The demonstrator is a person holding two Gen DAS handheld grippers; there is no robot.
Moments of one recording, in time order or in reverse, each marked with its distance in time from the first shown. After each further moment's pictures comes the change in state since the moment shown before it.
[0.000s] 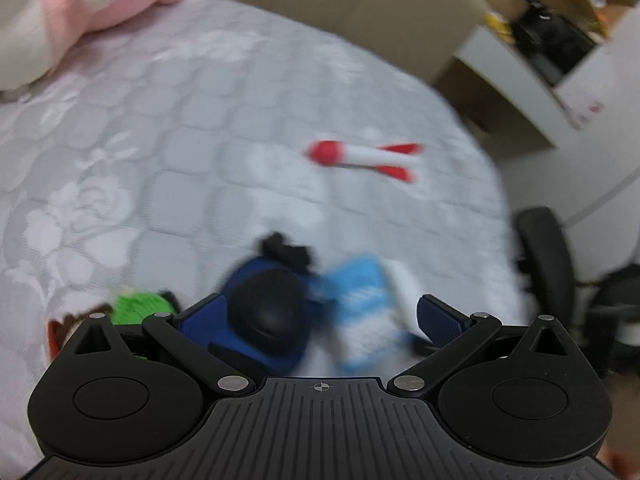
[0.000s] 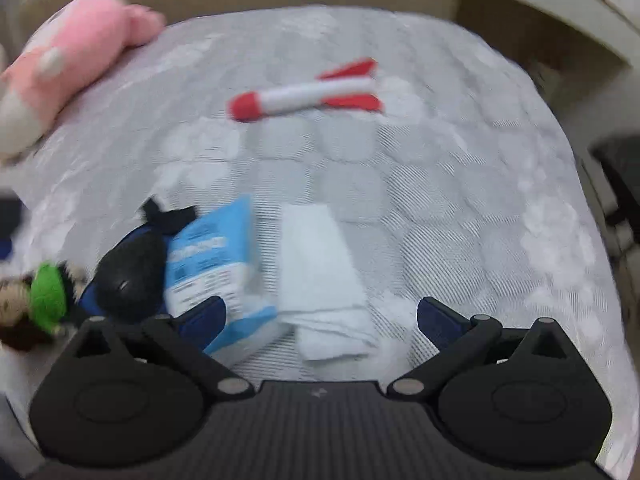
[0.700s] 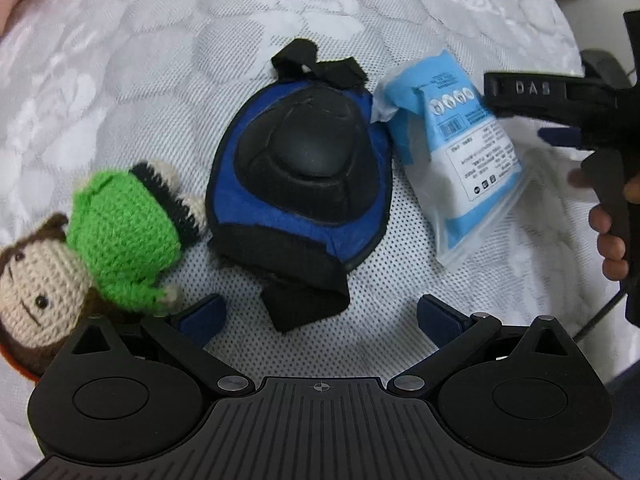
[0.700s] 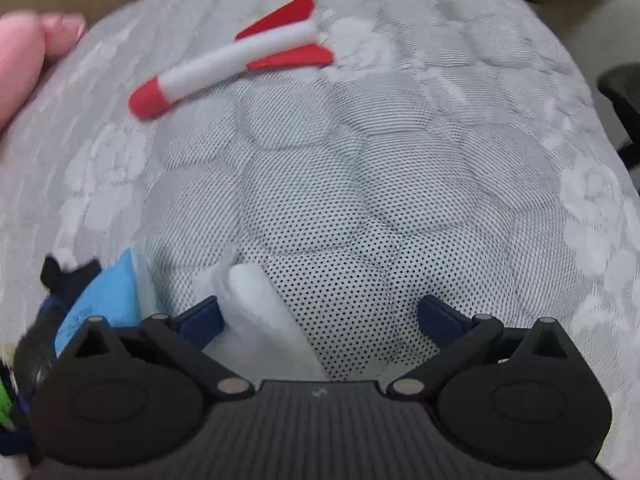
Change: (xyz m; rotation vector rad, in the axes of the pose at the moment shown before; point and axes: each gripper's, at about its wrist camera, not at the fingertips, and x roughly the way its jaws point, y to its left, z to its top) left arm 0.087 -0.019 -0.053 0.245 0.321 0.174; right arm 0.096 -0.032 0.027 0.139 0.065 -0.049
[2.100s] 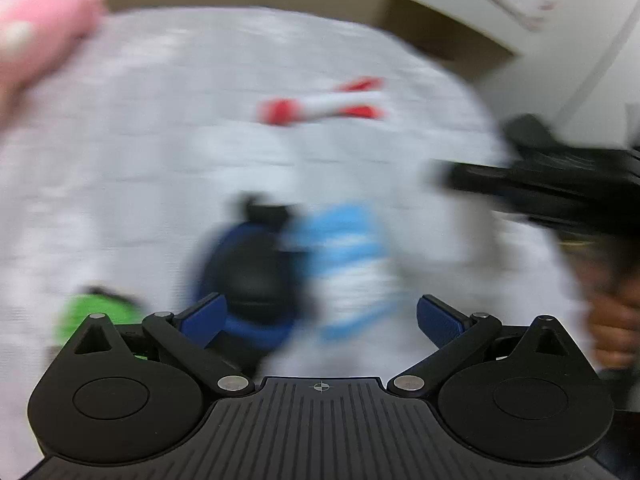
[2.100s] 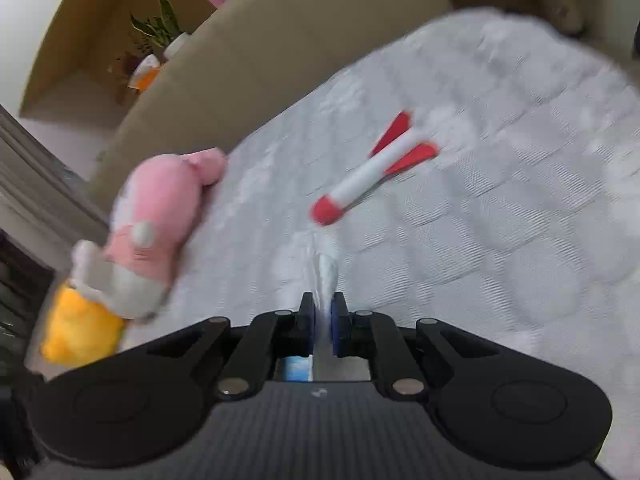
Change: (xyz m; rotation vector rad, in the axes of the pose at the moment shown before) left arm -0.055 -0.016 0.009 0.095 -0.273 -0.244; right arm -0.103 -0.012 -0.006 0.211 -0.163 0.585
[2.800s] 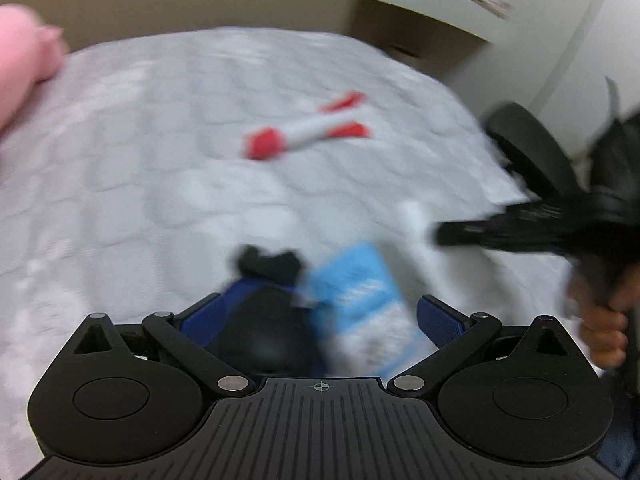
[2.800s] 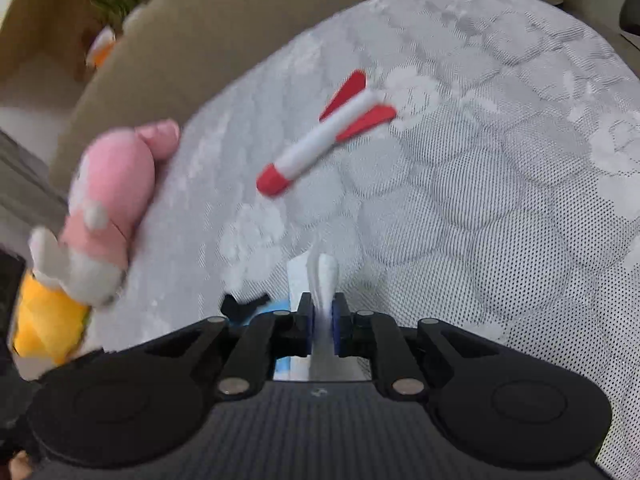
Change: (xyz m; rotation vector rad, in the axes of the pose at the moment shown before) left arm -0.006 0.046 0.031 0.064 -0.054 0.091; right arm 0.016 -0.028 0.007 0.001 0.054 -0.149
